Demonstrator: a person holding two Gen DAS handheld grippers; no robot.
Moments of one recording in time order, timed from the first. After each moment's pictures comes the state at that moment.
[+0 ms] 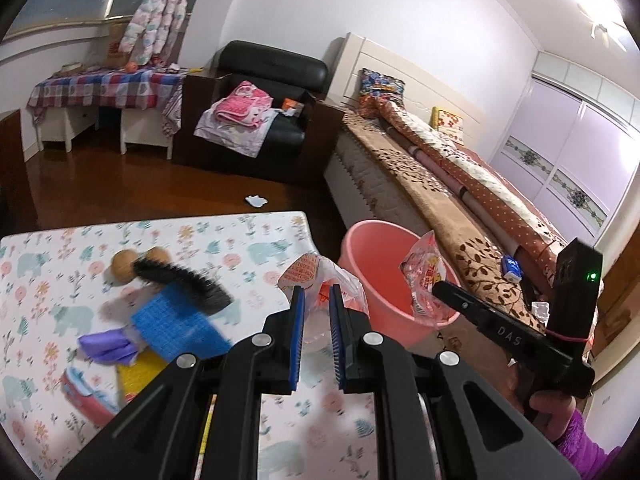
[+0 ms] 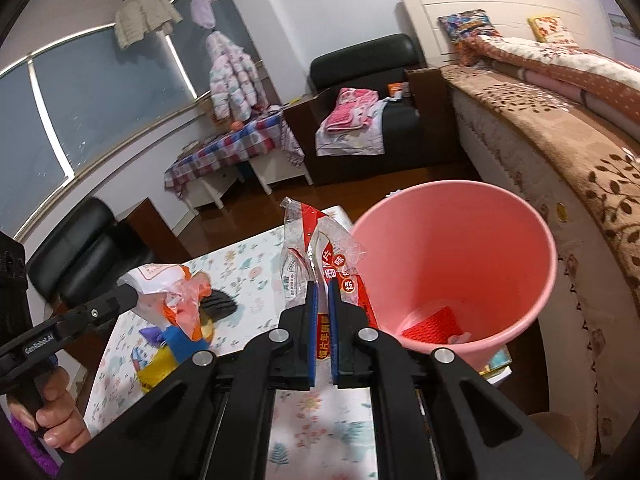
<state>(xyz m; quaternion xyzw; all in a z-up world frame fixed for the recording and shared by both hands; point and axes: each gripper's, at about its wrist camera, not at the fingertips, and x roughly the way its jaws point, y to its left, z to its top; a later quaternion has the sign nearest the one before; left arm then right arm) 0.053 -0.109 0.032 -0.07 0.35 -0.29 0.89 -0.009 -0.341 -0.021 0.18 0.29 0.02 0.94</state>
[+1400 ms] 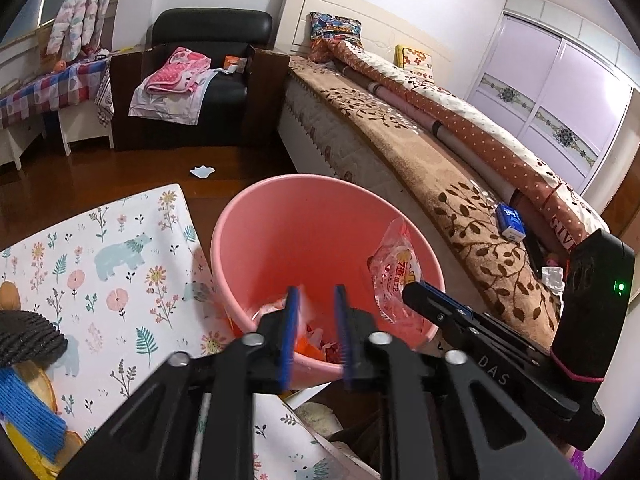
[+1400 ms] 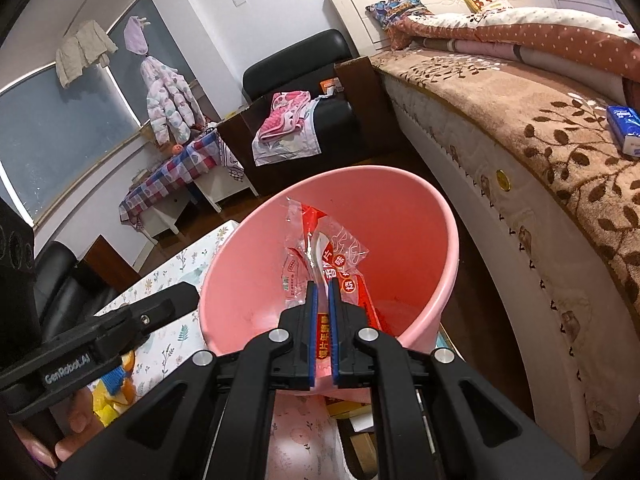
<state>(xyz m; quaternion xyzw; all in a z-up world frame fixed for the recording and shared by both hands) 0.099 -0.295 -0.026 0.00 0.40 -0.34 0.85 0.003 -0.434 -0.075 0.24 0.29 -0.06 0.92</state>
